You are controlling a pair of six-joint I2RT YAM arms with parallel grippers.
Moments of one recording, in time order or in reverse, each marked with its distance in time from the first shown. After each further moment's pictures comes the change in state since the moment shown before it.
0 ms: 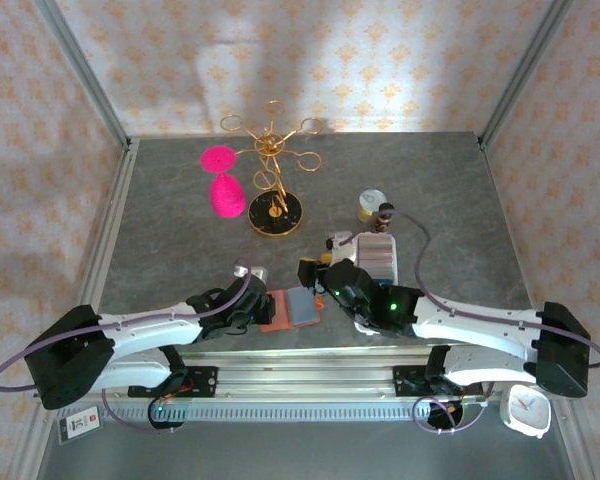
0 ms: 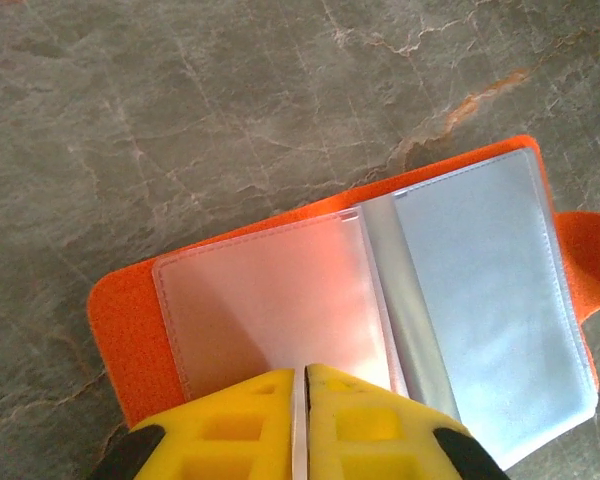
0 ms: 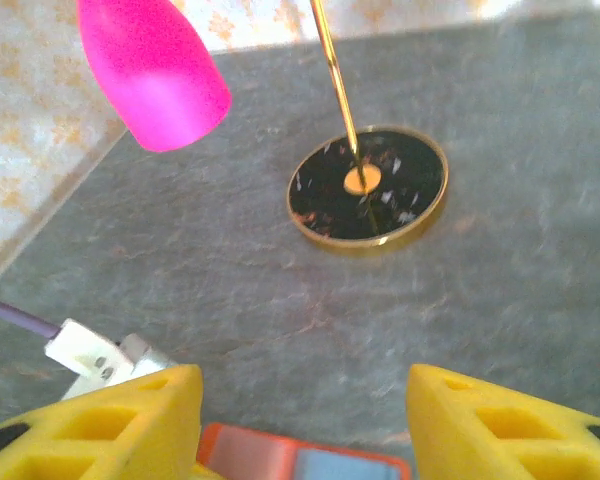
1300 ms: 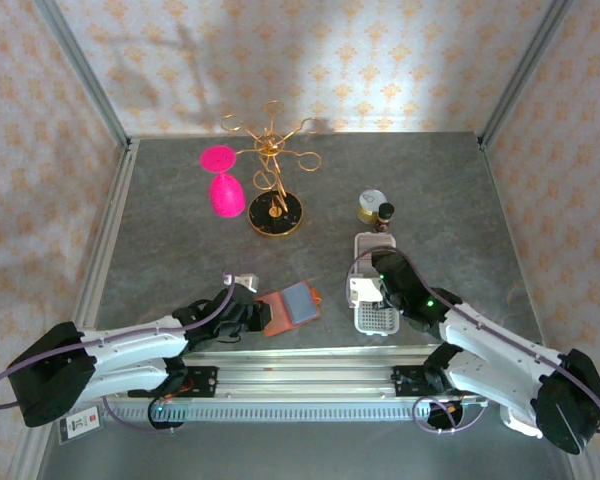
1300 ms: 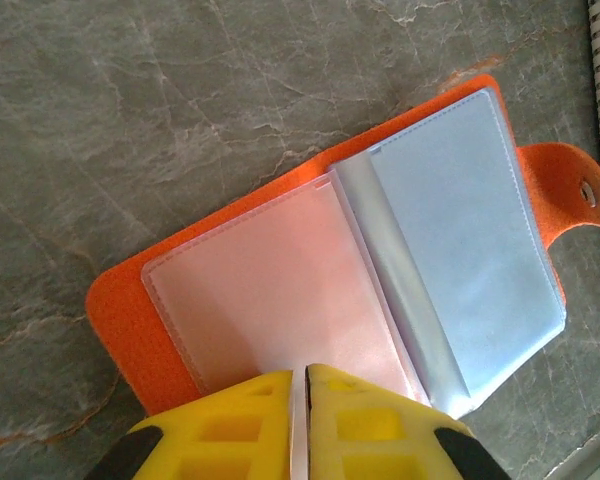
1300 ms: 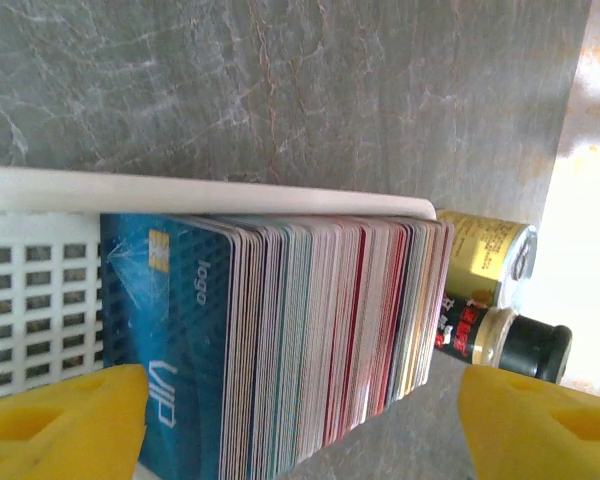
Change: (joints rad) left arm 0.000 -0.147 -0.139 0.083 0.054 -0.076; right arm -0.455 -0.194 -0.317 -0.194 -0.276 -1.699
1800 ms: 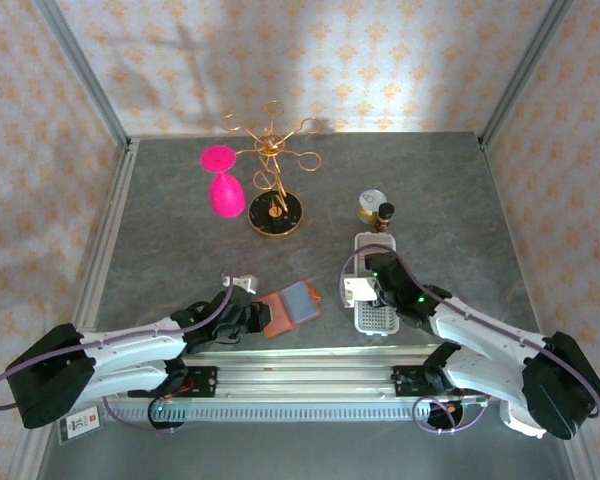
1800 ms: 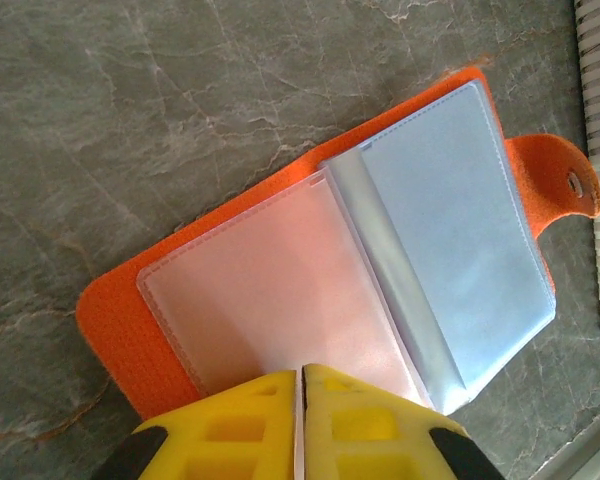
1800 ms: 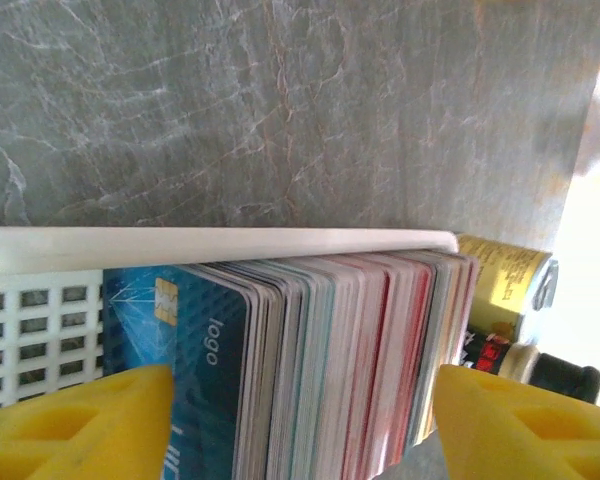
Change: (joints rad) left arm 0.000 -0.011 -0.024 0.035 0.011 -0.009; right arm -0.003 0.082 -0.012 0.075 -0.021 -0.003
